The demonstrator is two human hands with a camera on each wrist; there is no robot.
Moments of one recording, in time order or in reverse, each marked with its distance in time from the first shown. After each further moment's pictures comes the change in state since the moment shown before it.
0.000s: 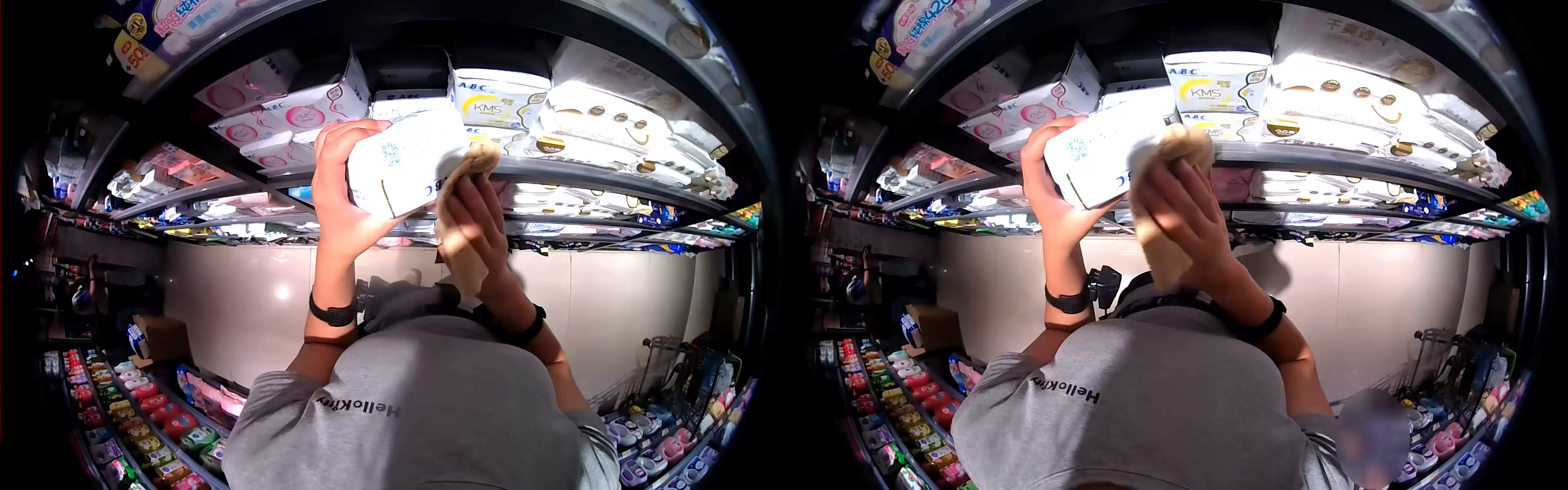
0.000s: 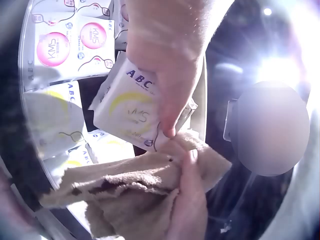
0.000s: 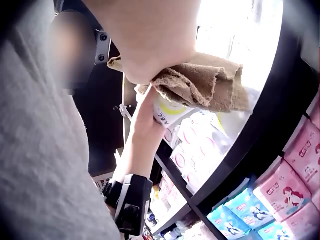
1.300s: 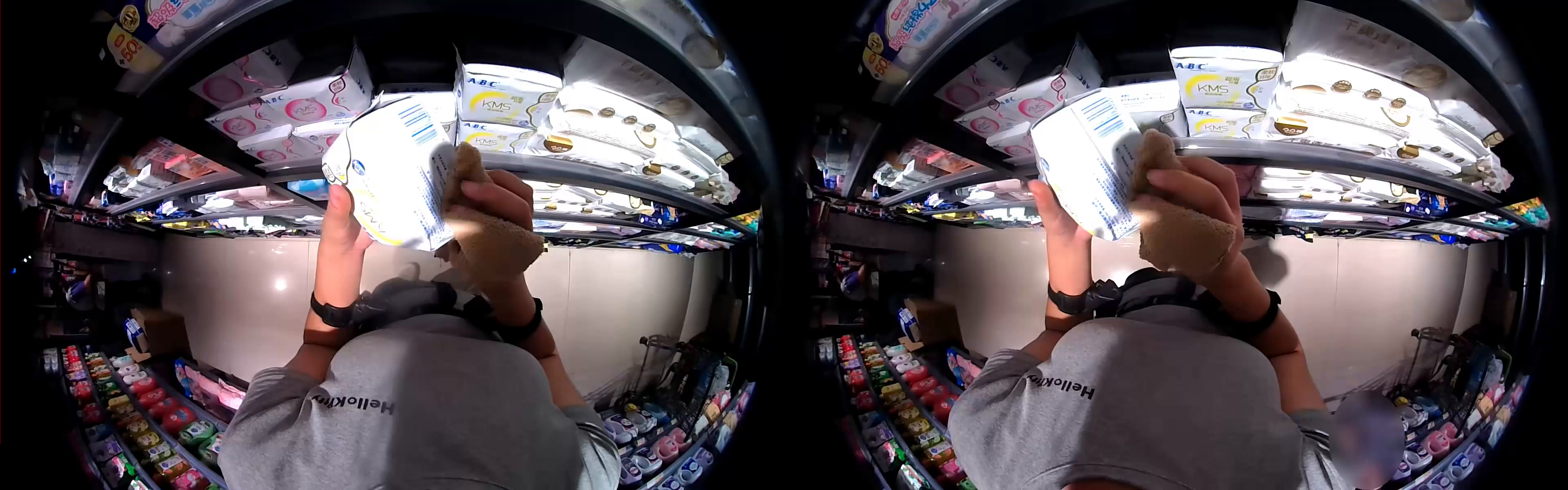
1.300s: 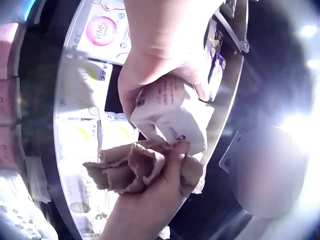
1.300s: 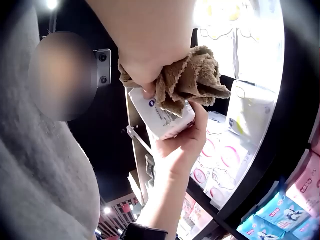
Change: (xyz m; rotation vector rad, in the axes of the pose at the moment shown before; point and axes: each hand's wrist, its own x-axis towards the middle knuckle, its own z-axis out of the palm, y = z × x) left_hand -0.033 -0.004 0.007 -1.398 0.100 -0.809; right_hand 0.026 -0.006 -0.008 0.066 0.097 0.050
